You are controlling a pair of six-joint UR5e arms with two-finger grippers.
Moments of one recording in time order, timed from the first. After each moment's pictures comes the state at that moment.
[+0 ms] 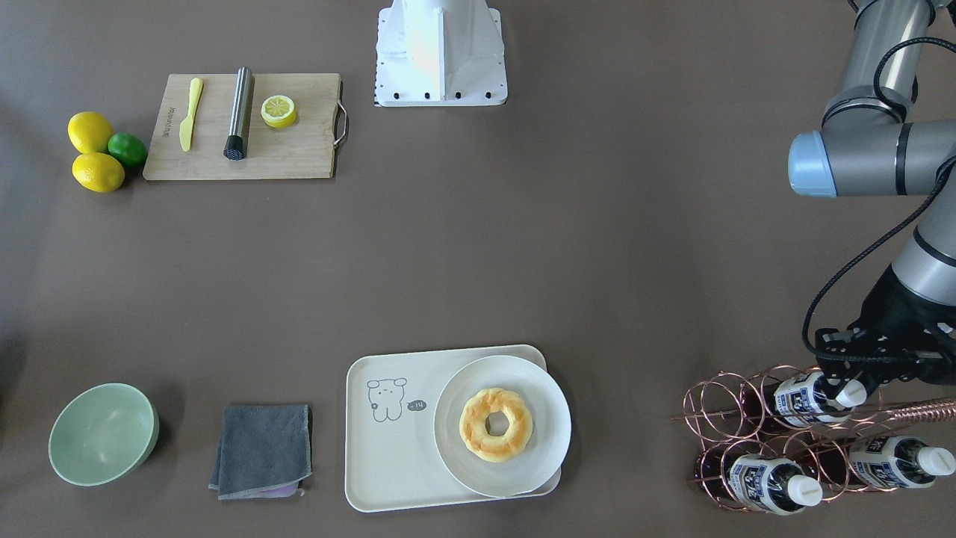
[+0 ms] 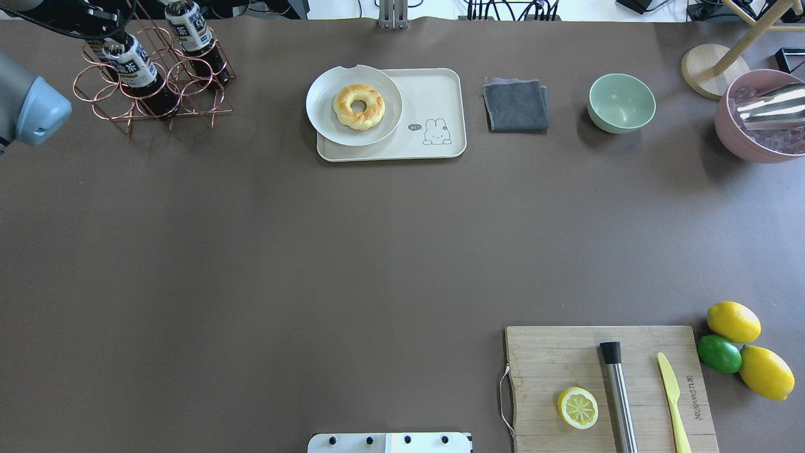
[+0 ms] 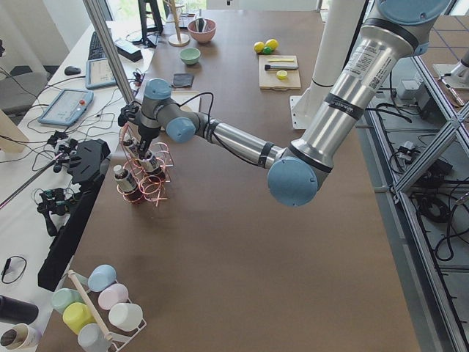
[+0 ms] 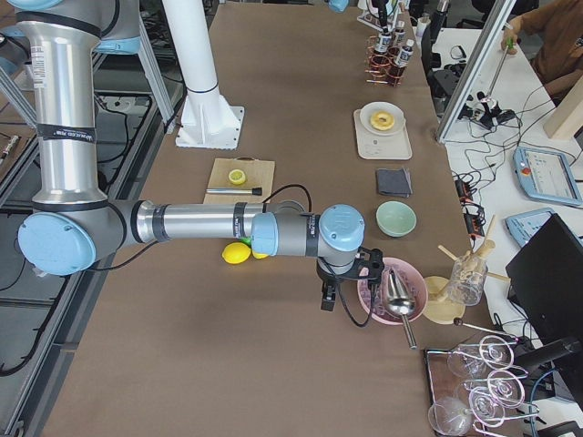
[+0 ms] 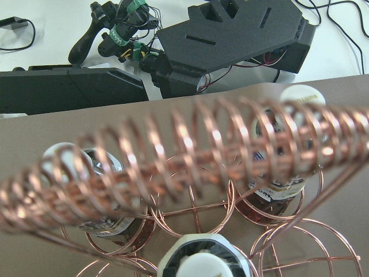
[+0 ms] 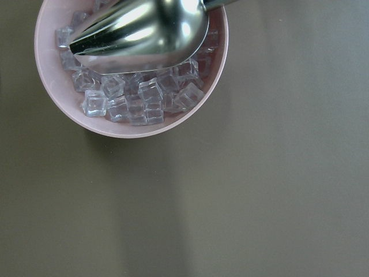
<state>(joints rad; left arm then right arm) -1.19 -2.08 -1.42 -1.98 -2.03 -0.65 1.60 -1.58 1.65 -1.62 2.41 0.13</state>
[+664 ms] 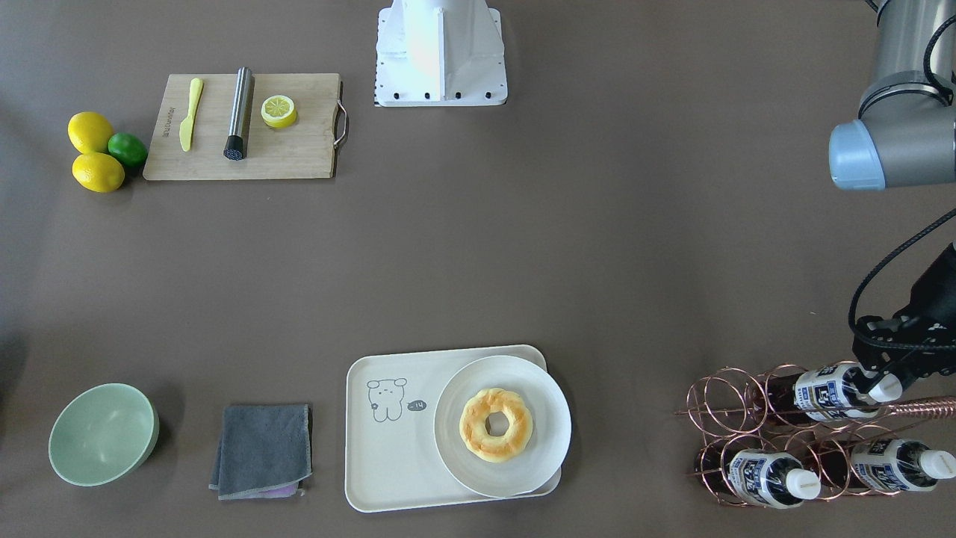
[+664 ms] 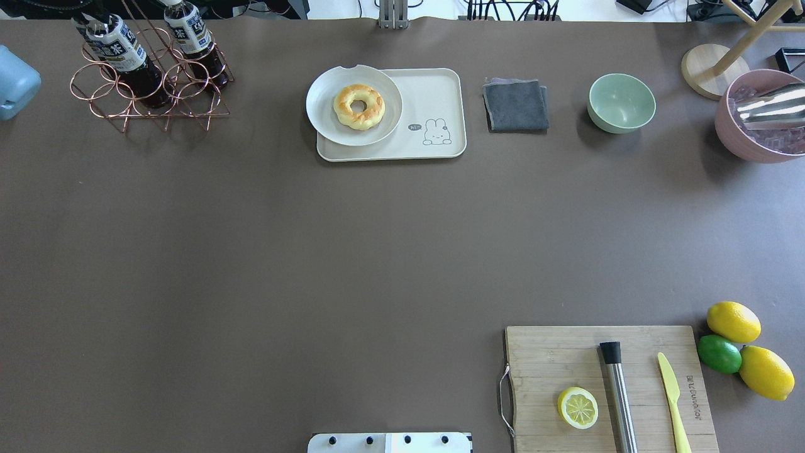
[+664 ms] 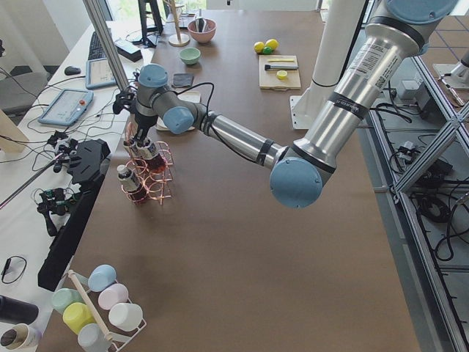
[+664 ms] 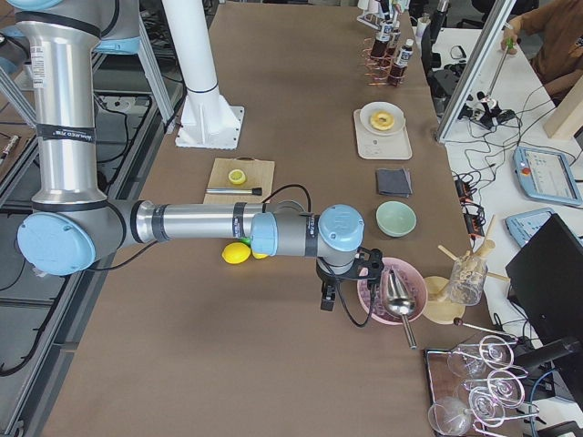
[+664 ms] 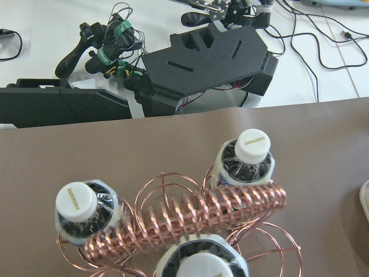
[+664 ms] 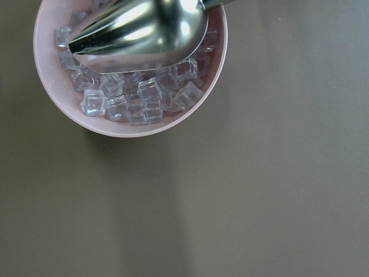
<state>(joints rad) -1.26 -2.08 -1.53 -1.94 -2.15 -0.65 1.60 -1.59 1.66 -1.62 2.41 0.13</state>
